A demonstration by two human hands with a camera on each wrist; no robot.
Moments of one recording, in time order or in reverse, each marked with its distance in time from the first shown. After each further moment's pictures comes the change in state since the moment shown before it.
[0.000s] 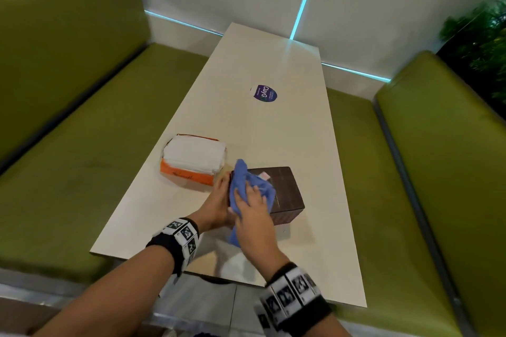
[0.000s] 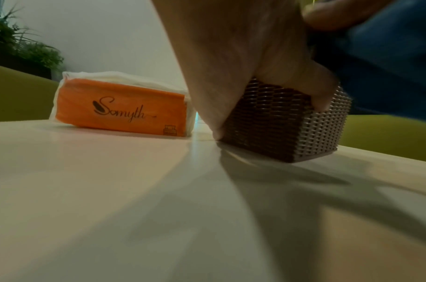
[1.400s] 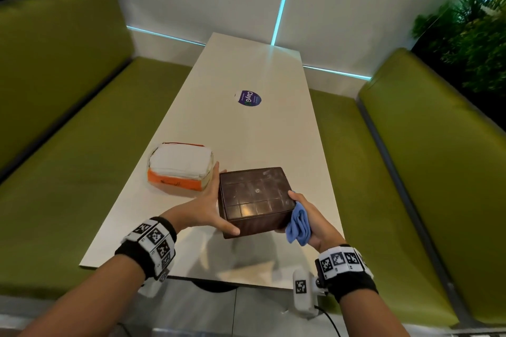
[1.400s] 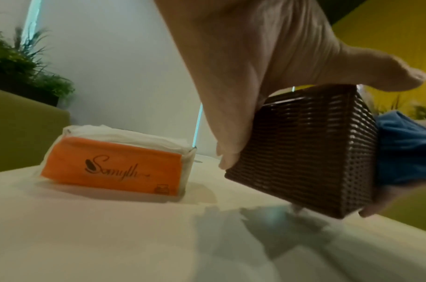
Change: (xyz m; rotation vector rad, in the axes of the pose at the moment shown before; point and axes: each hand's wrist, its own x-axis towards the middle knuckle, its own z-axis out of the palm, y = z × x) left_hand -0.015 0.053 -0.033 -0.079 -0.373 -0.220; right_hand -0.025 0.105 -0.082 1.556 -0.129 0.672
